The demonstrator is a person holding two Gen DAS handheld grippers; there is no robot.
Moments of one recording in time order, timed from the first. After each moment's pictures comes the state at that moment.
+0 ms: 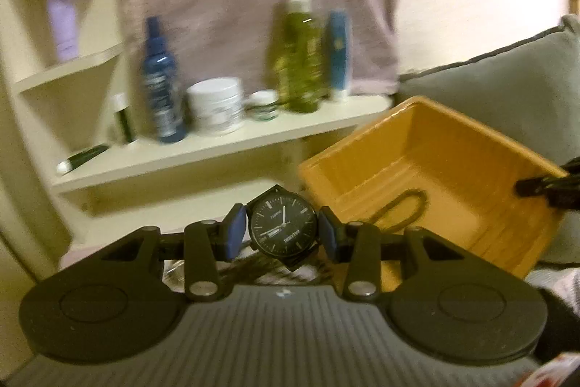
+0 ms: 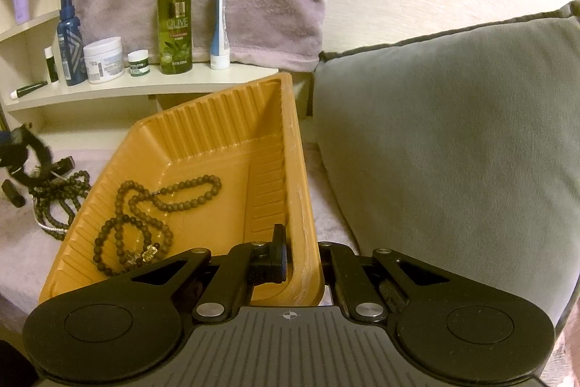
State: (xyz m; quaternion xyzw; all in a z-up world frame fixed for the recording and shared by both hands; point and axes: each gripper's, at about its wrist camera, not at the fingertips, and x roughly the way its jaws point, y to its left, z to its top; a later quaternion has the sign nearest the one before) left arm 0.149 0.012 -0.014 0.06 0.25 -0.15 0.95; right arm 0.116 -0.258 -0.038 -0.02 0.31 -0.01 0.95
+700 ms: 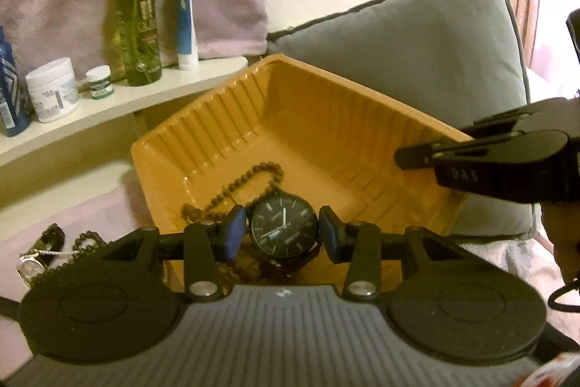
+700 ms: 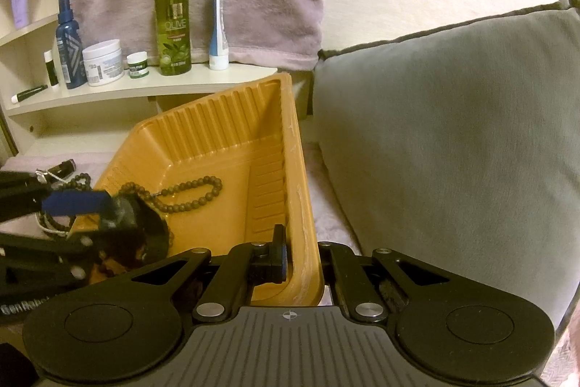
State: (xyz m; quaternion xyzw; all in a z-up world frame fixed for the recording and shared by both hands) left arm 0.140 -0.089 -0.049 0.08 0.30 -0.28 0.91; right arm 0.118 -0.261 -0.041 -0.01 0.31 0.00 0.95
